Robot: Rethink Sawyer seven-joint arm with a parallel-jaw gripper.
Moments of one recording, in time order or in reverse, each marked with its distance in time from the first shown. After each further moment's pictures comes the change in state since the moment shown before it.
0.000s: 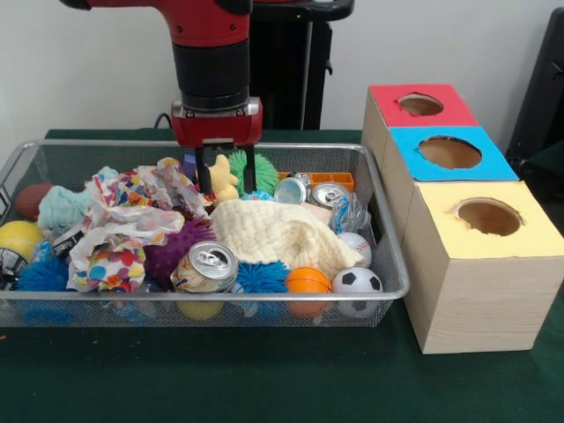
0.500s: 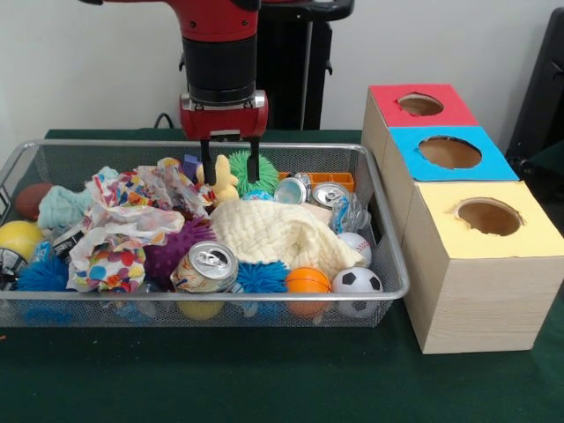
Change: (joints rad) arm 0.008 -0.017 -0.003 0.047 -0.062 0.000 0.000
